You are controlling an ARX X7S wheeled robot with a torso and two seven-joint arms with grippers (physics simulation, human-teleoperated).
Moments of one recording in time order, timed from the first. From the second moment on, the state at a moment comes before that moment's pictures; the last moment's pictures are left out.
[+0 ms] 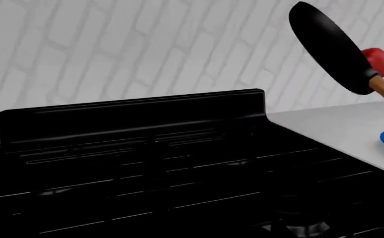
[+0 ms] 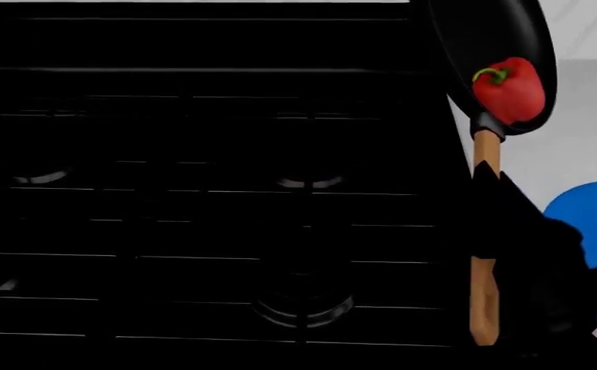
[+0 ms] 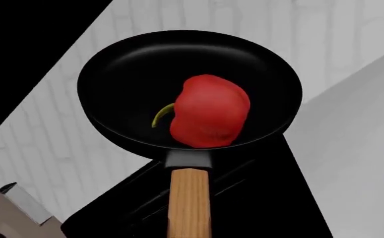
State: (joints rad) left arm 0.10 -0.39 0.14 0.81 -0.36 -0.51 -0.18; right arm 0.56 0.22 0.32 0.03 0.83 0.62 -0.09
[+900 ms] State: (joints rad) left arm 0.10 -0.40 0.18 0.83 -0.36 -0.53 -0.20; right arm 0.63 0.21 0.36 0.27 0.85 0.52 -0.23
